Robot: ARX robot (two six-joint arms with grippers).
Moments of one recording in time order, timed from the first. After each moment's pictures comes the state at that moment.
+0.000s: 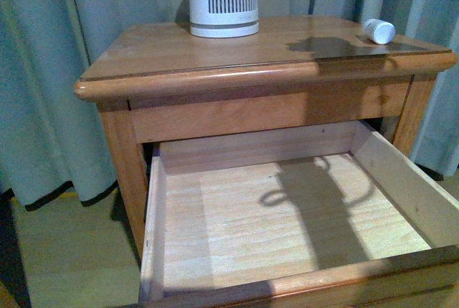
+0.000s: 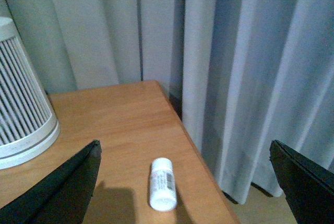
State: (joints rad) left arm 0.00 0.00 0.01 0.00 0.00 0.00; right arm 0.13 1.54 1.12 0.45 0.33 0.03
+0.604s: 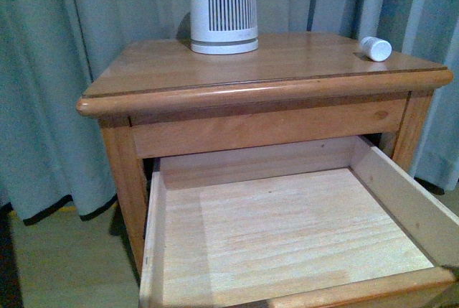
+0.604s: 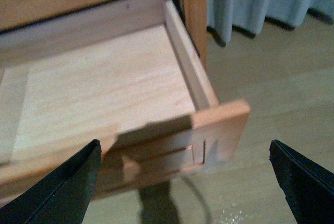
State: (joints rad) left arm 0.00 0.00 0.01 0.00 0.00 0.00; right arm 0.21 0.83 0.10 0.29 0.23 0.29
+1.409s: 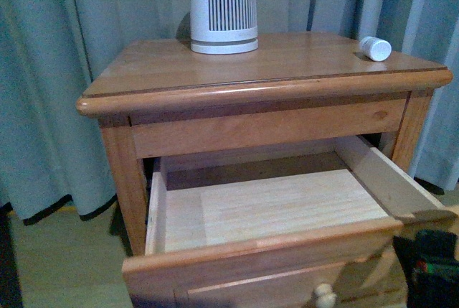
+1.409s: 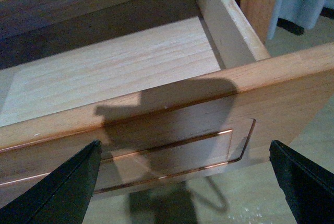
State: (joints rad) left arm 0.00 0.00 0.01 0.00 0.00 0.00; right arm 0.16 1.84 0.43 1.03 0.11 0.26
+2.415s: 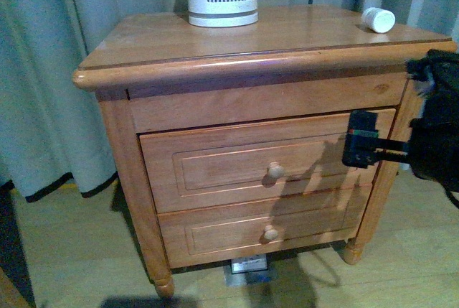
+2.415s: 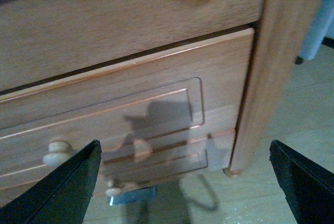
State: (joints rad) left arm 0.00 0.00 0.01 0.00 0.00 0.00; right arm 0.13 1.81 0.64 0.82 0.15 0.26
